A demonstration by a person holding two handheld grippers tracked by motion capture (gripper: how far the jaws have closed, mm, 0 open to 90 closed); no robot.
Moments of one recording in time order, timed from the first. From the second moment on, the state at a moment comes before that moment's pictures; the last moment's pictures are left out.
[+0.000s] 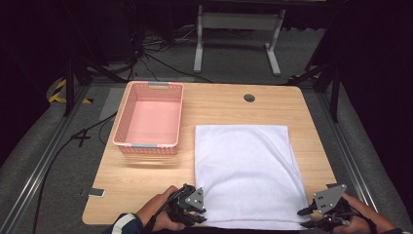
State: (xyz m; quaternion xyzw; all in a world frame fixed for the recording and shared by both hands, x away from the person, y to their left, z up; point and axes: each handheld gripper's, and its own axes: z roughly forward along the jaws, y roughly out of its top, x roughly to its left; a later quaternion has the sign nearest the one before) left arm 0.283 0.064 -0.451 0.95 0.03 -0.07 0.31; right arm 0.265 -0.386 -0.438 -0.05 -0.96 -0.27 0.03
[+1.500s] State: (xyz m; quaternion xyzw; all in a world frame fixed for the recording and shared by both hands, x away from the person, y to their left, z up) left arm 0.409 0.019 -0.461 0.89 0.26 0.10 0.36; right arm 0.459 -0.395 -0.440 -0.43 -0.82 -0.30 -0.23
